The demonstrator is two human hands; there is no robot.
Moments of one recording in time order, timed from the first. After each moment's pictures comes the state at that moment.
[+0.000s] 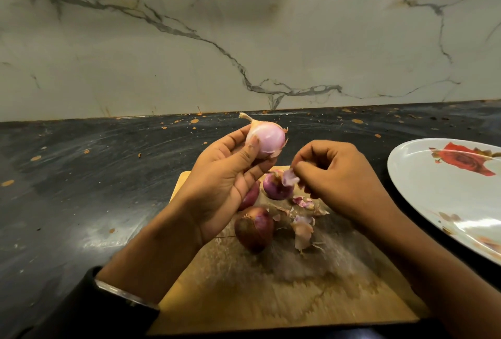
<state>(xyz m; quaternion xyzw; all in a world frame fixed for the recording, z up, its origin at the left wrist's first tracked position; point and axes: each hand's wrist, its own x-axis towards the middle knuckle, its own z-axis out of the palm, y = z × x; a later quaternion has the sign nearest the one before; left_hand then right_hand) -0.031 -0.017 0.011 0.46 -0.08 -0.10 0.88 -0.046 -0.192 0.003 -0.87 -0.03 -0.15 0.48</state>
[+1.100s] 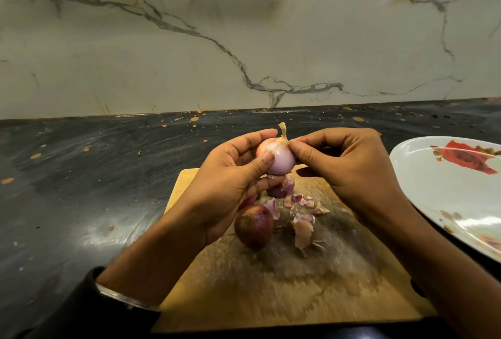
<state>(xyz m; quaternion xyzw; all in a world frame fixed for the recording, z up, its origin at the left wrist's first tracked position) -0.033 -0.016 0.004 0.58 -0.14 -0.11 0.80 -0.047 -0.199 0.006 -0.77 -0.12 -0.20 0.59</state>
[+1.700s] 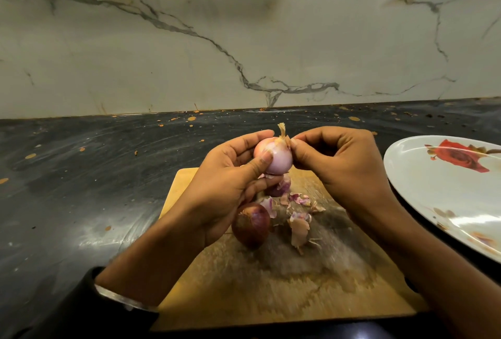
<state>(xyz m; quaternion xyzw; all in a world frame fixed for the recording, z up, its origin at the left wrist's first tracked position) -0.036 -0.020 0.004 0.57 -0.13 -0.11 0.80 -0.042 -0.196 0.000 -0.78 -0.10 -0.25 0.56</state>
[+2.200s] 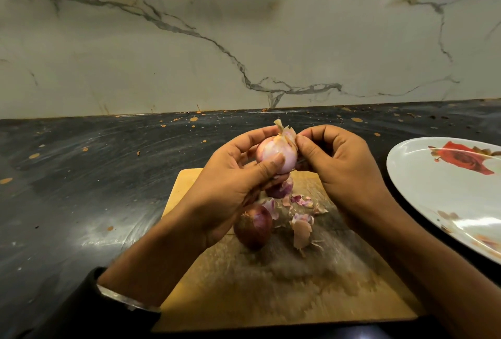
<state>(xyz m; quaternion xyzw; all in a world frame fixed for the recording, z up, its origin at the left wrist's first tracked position) -0.039 -0.021 0.008 0.56 -0.15 -0.13 0.80 -0.042 -0.189 0.000 -0.74 -0.07 -0.18 0.64</state>
